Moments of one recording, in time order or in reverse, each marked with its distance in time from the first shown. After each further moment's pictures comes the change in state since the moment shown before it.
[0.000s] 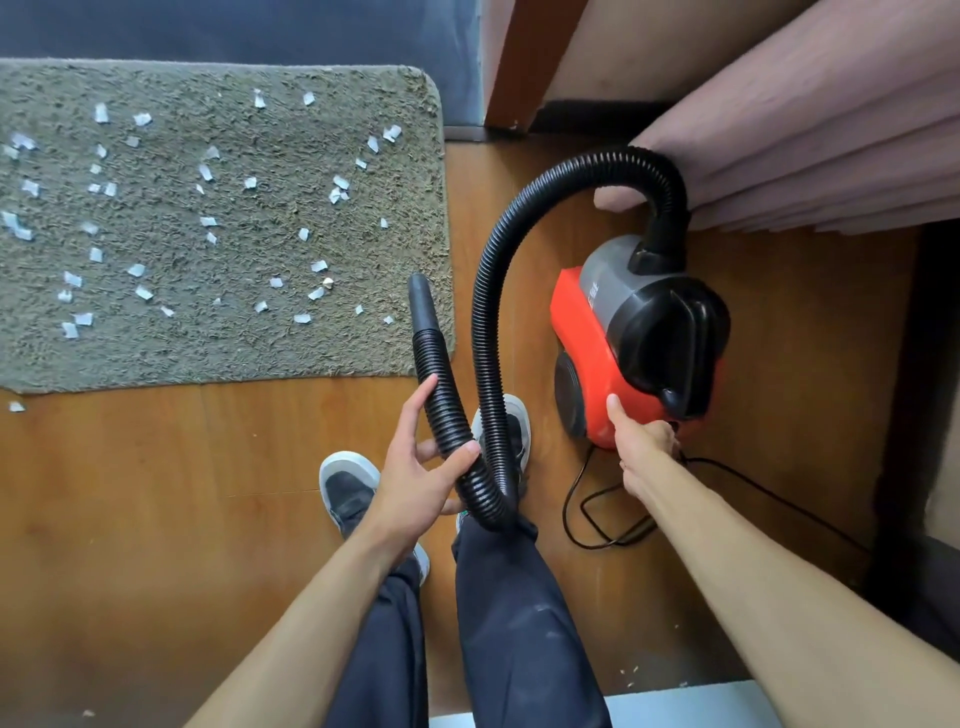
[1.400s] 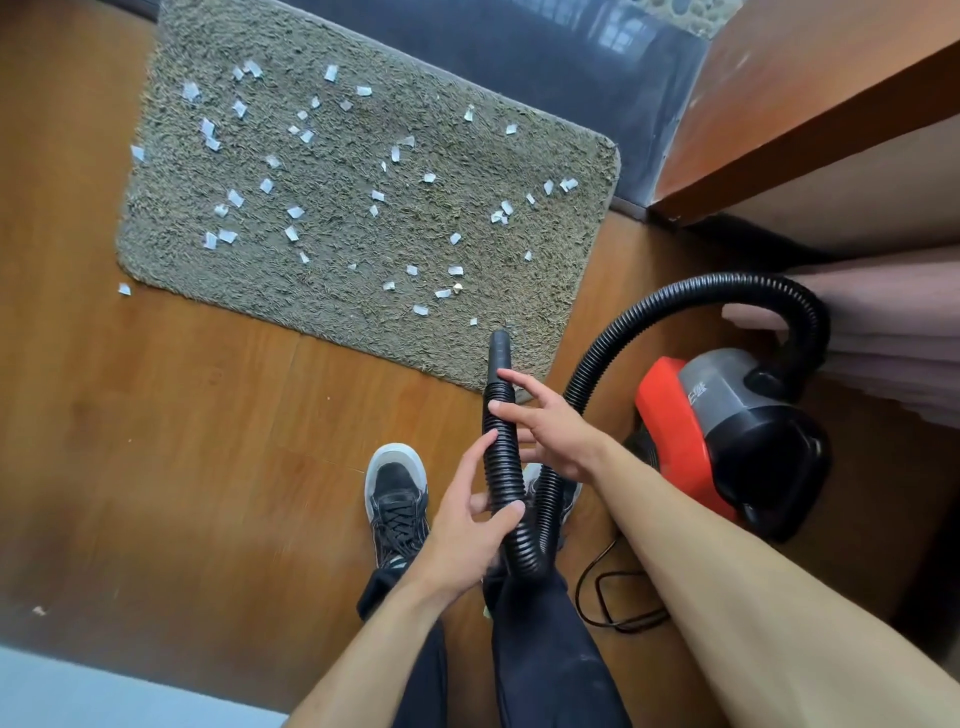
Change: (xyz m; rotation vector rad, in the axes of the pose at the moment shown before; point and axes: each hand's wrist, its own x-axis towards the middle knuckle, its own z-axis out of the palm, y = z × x) left_hand -0.021 -0.040 -0.062 -0.297 -0.002 0.038; right_hand -0.131 -0.053 0.154 -0.353 -1.063 -0.282
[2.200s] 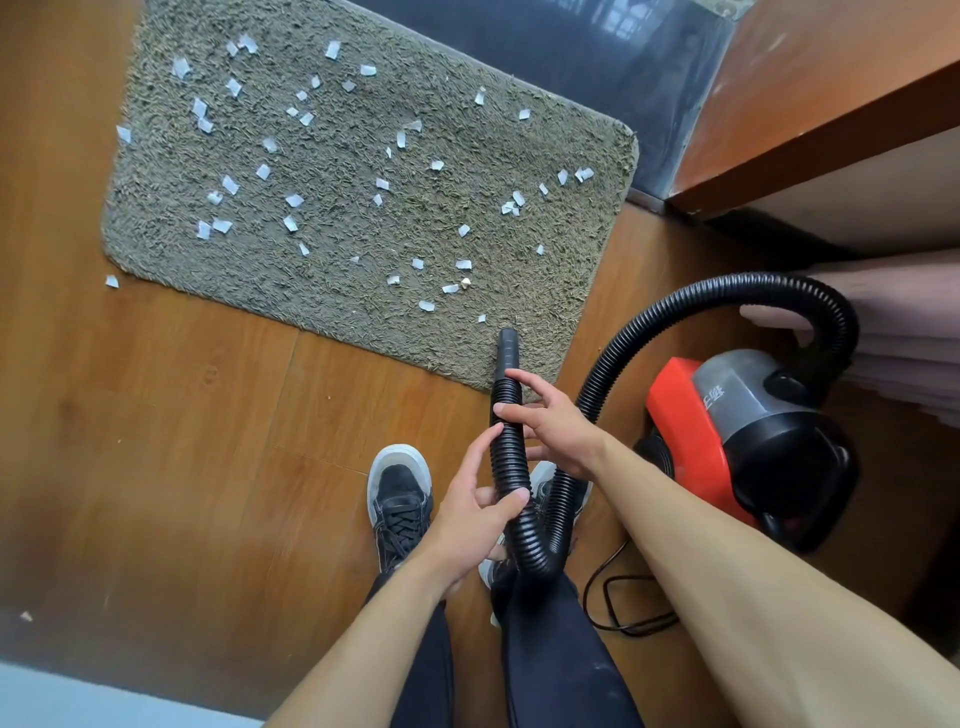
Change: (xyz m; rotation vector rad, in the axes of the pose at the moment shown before) left_hand 0.028 0.006 -0.017 0.039 0.000 -0.138; right_hand 0.032 0.009 0.000 -0.063 0.058 0.008
